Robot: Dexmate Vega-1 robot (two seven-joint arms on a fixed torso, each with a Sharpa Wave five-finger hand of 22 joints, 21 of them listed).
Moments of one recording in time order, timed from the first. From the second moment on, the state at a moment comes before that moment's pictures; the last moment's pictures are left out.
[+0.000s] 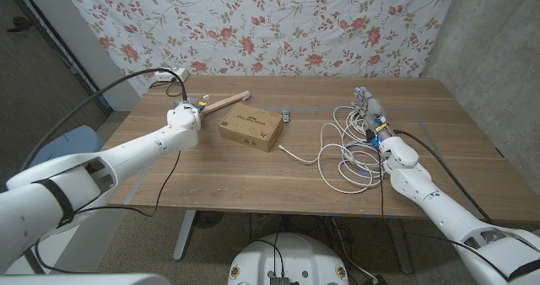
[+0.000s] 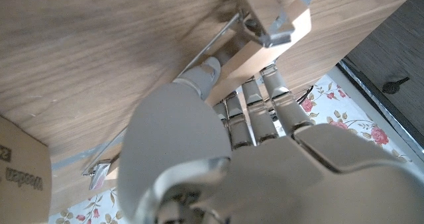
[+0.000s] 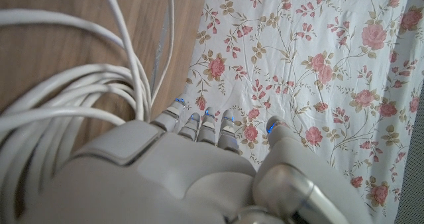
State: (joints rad) left arm 0.35 0.68 1.01 -1.25 0.49 0.74 -0.10; left_hand 1.27 0.11 0.62 -0.17 0.20 0.60 0.05 0.27 0.21 0.58 0.04 0.44 0.32 0.74 0.07 0.44 0.21 0.59 0.02 0.70 0.22; right arm -0.80 -0.44 -0.34 -1.12 0.64 0.42 0.06; right_hand 0.18 0.11 0.33 -0.03 0.18 0.17 -0.04 0.19 0.18 0.13 0.02 0.20 0.20 -0.04 -0.02 0.20 0.19 0.11 0.03 0.25 0.18
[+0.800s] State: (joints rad) left arm 0.55 0.63 0.73 -1.21 0.18 0.38 0.34; left_hand 1.20 0.07 0.45 0.04 0.37 0.74 0.09 0.32 0.49 0.72 0.11 1.01 1.17 0.42 0.33 1.02 0.22 0.86 -0.10 1.41 0.50; right arm -0.81 -0.46 -0.34 -1.16 0.61 0.40 0.01; right_hand 0.18 0.11 0.33 -0.03 0.18 0.17 -0.04 0.19 0.18 0.13 0.02 0.20 0.20 -0.04 -0.02 0.20 0.19 0.11 0.03 0.24 0.18
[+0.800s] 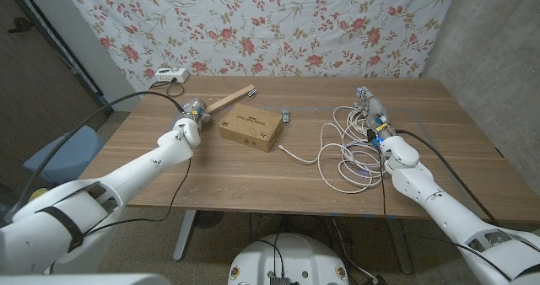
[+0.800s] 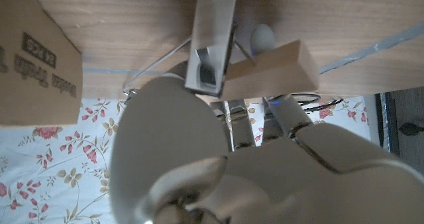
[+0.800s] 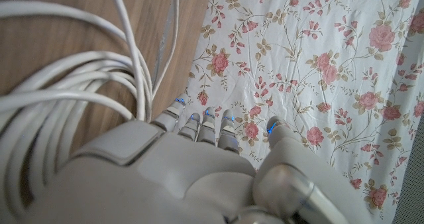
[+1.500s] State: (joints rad) left arm 0.58 0.76 0.64 -1.47 0.22 0.38 0.31; left_hand 0.97 0.10 0.46 0.04 0.45 0.73 0.01 0.49 0.75 0.88 -0.06 1.26 1.25 0.62 0.13 1.08 1.22 0.87 -0.11 1.41 0.51; right arm -0.83 -0.48 -0.35 -1.22 0.58 0.39 -0.02; right_hand 0.20 0.12 0.35 -0.05 0.19 0.18 -0.04 0.19 0.18 0.14 0.02 0.20 0.20 -0.01 -0.01 0.20 0.19 0.13 0.03 0.24 0.18
